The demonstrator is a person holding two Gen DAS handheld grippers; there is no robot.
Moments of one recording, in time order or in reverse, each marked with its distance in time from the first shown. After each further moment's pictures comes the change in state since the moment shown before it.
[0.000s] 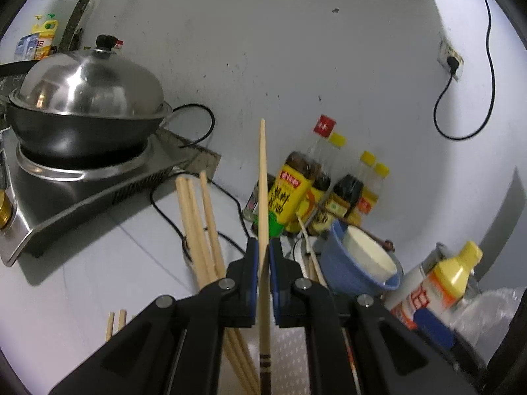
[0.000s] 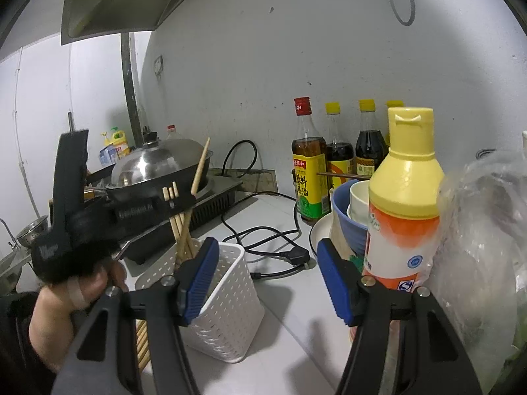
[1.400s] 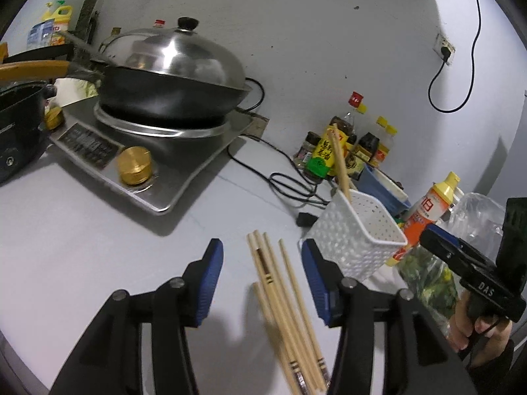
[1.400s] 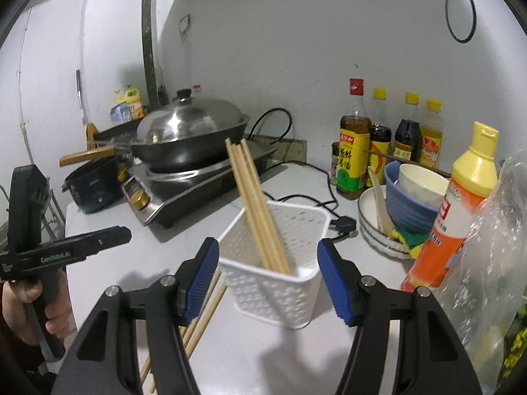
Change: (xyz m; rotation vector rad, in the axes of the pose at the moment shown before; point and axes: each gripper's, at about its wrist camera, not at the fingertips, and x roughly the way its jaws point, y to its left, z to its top) left arm -0.132 0.151 -0.020 0.063 0.171 -0.018; right arm -0.005 0.107 -0.017 -0.104 0.153 -0.020
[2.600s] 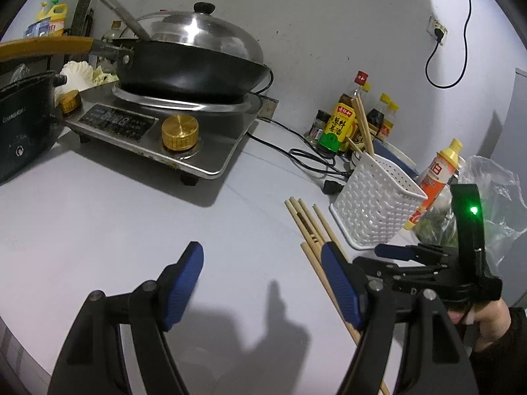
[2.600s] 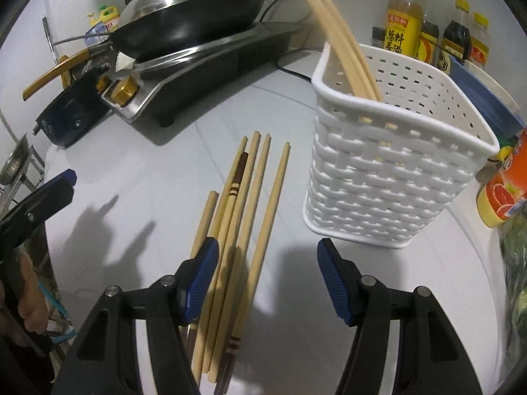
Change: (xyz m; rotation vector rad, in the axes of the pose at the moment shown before) left arm -0.006 0.055 -0.032 0.067 0.051 -0.013; right arm 0.109 0.073 -0.065 0.042 0.422 -0.047
